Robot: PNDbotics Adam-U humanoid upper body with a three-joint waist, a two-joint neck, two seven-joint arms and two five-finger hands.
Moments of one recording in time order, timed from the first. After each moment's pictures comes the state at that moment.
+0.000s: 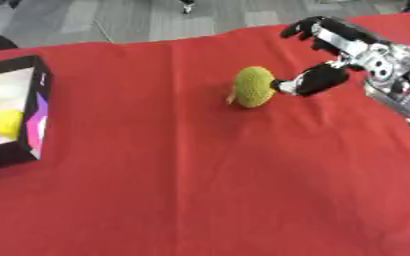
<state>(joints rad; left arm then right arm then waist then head) -0.68 0.65 -0.25 -1.60 0.11 0.22 0.07 -0.15 -1.18 0.08 -1.99 0.06 0.46 0.09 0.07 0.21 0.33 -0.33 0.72</state>
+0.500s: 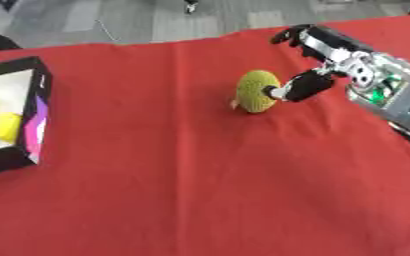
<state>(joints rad) -0.68 0.63 -0.25 -1.68 0.14 0.22 0.09 -0.10 -1.19 0.04 -1.99 0.04 0.49 0.05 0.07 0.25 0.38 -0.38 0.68</state>
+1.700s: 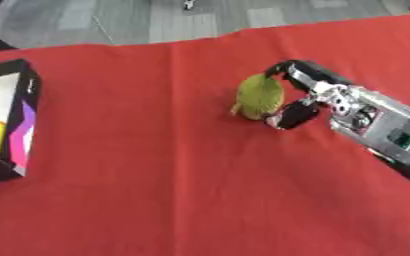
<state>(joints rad) -0.68 0.61 -0.25 -1.72 0.14 0.23 0.09 -0.02 -1.17 0.01 -1.99 0.02 0.54 0.01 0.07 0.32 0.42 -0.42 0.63</state>
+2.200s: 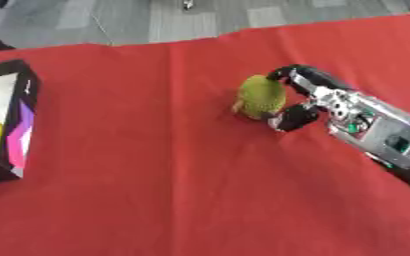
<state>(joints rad) -0.68 0.60 -0.26 -1.72 0.14 0.24 0.08 -0.02 -1.15 0.01 -1.96 0.04 0.55 -0.02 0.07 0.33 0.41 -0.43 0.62</state>
